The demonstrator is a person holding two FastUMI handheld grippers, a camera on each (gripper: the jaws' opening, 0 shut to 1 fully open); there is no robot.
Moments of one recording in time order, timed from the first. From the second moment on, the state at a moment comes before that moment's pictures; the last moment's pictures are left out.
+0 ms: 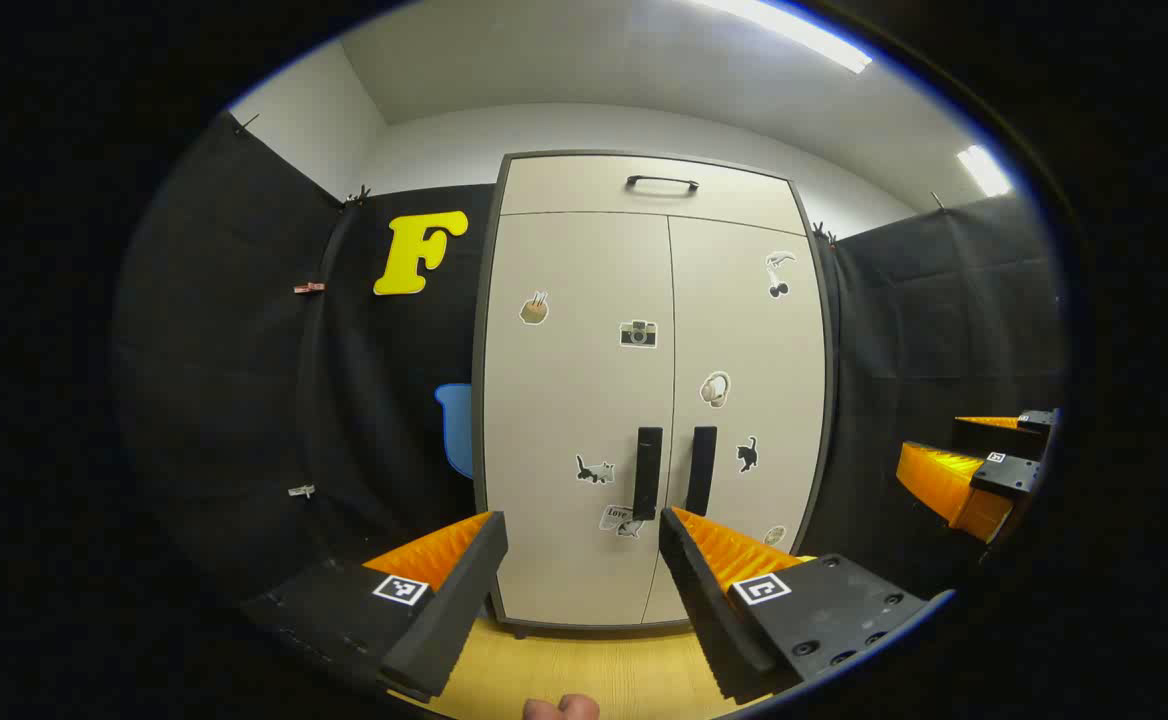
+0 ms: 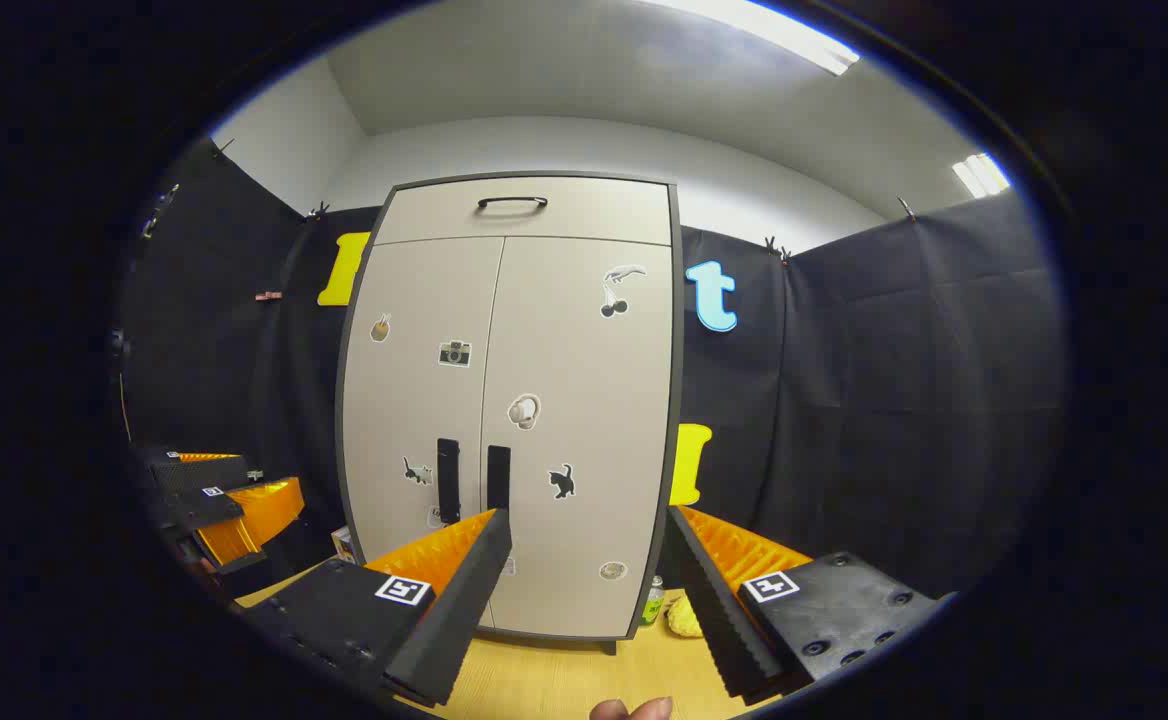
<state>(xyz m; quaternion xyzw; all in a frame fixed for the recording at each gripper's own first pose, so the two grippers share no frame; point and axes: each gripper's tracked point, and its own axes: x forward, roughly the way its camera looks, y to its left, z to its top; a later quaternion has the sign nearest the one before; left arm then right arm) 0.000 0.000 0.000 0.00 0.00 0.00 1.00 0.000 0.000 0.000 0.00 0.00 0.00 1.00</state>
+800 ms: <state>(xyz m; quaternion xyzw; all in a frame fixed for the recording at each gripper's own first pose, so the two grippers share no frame) -0.001 0.004 0.003 0.00 0.00 0.00 1.00 0.004 0.009 -0.002 0.01 0.01 0.00 1.00</state>
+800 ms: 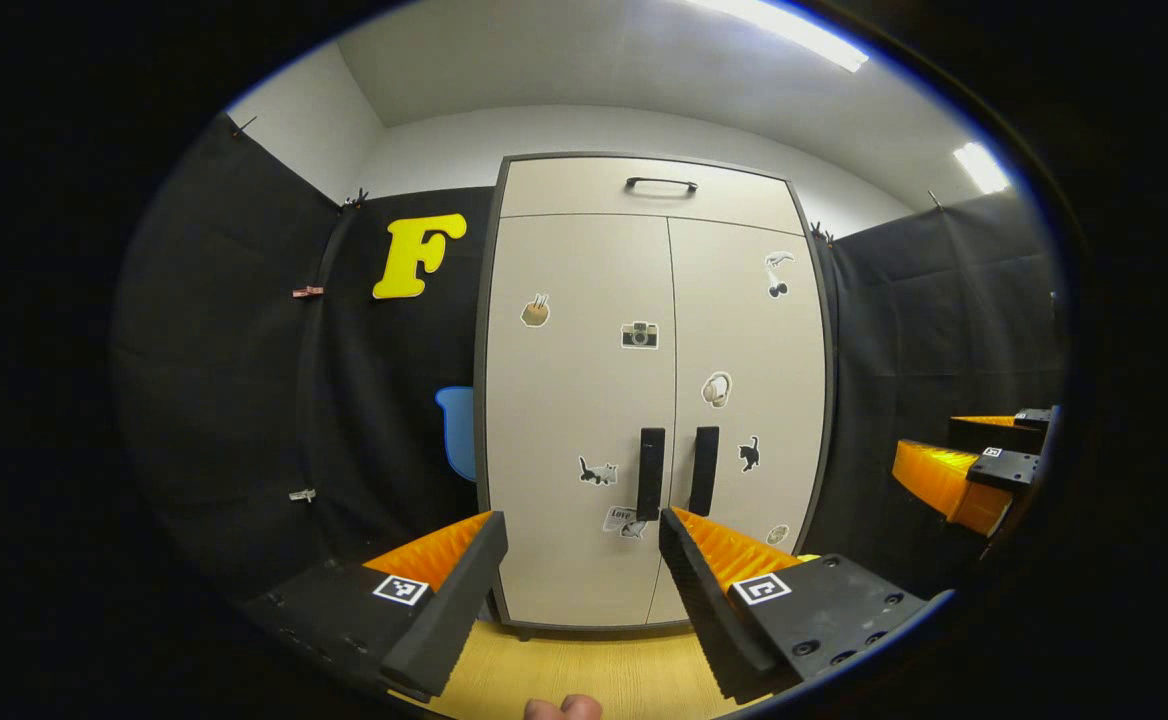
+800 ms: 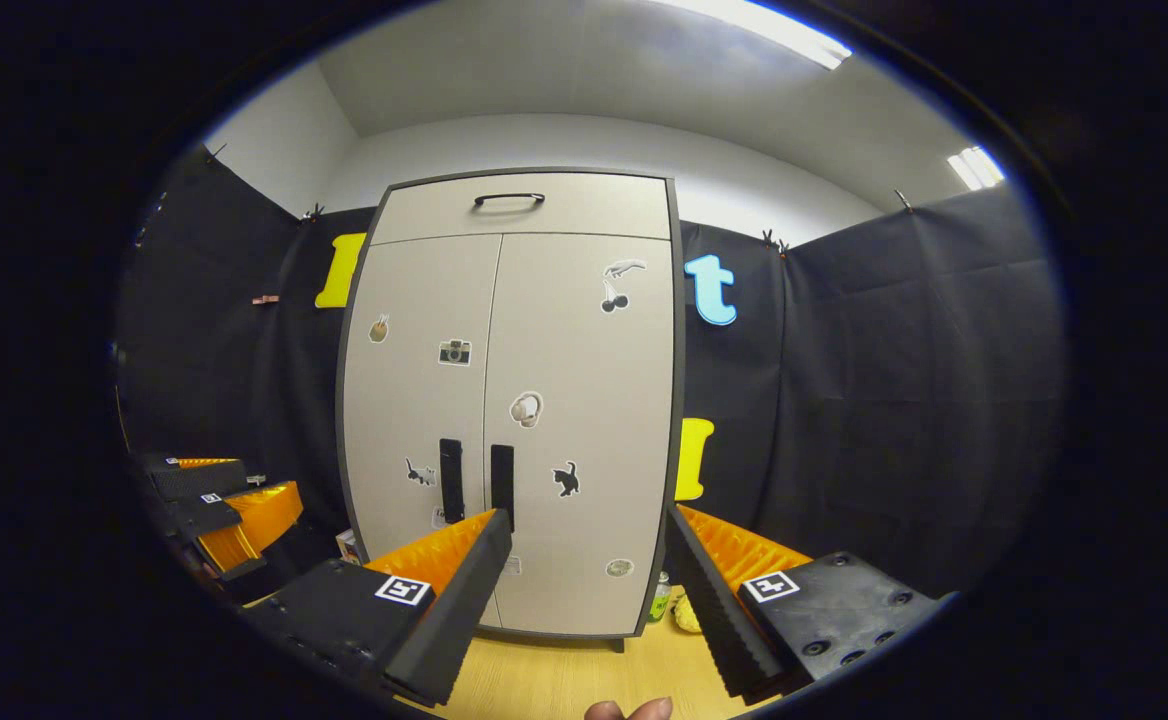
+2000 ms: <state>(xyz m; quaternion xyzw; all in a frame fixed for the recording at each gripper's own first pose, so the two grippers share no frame) 0.007 0.053 -0.043 -0.01 0.03 -0.01 1.00 0.211 0.112 -0.090 0.01 0.04 0.04 1.00</state>
